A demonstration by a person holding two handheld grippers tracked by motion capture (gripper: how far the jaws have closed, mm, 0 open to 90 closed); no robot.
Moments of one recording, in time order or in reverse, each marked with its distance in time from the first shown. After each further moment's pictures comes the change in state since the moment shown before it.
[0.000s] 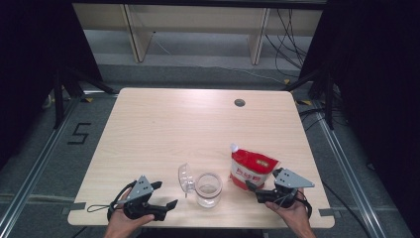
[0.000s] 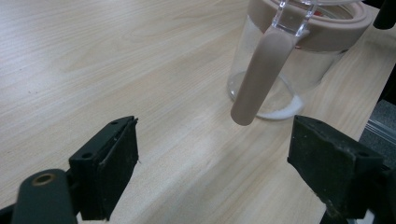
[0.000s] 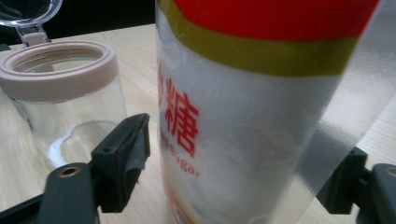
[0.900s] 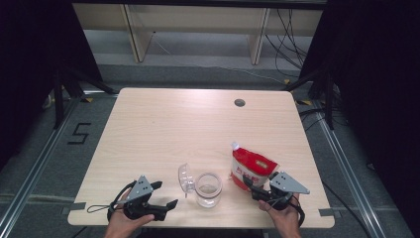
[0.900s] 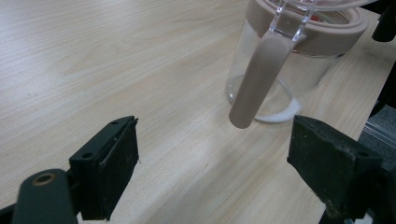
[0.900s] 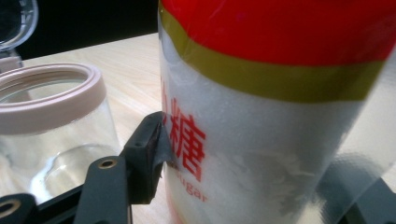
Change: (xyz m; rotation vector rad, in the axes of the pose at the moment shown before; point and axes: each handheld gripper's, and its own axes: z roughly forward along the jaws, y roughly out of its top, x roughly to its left) left arm -0.001 0.000 -0.001 -0.014 -0.001 -0.006; right arm 0.022 0.001 0.007 -0.048 -0.145 0.071
